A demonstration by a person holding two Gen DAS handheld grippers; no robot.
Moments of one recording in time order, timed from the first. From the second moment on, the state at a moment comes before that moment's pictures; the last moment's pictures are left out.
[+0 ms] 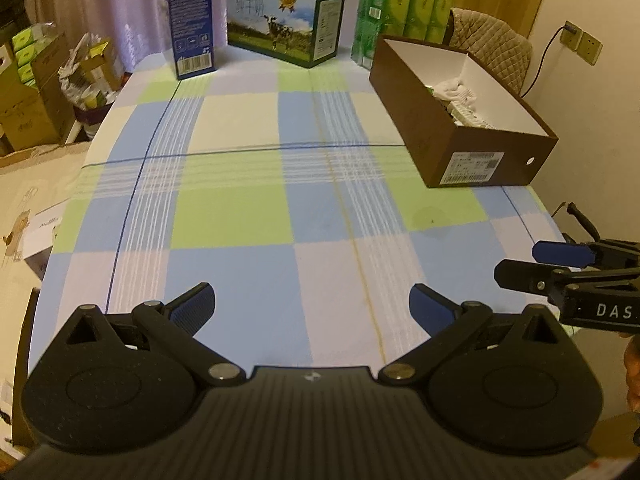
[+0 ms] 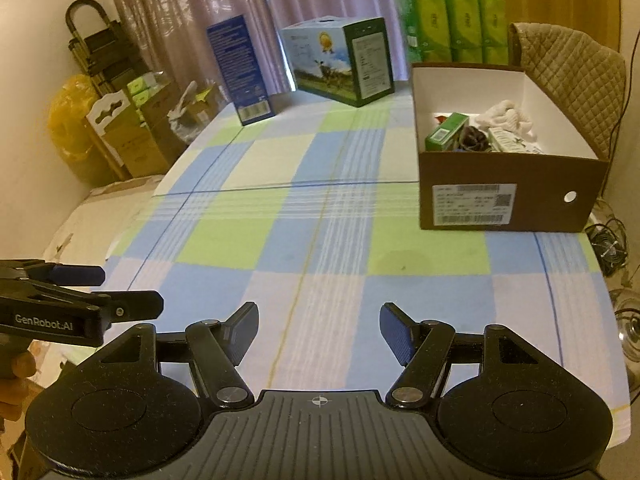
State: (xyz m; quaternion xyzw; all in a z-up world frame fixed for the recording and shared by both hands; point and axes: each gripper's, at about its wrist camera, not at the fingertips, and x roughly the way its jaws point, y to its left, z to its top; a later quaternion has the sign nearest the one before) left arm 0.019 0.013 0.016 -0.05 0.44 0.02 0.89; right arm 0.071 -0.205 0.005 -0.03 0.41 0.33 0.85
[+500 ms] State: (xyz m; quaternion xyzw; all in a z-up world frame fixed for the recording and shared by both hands) left arm 0.004 0.027 0.008 -0.06 0.45 0.04 0.89; right arm 0.056 -0.189 -0.001 -0.03 0.42 0.34 0.84
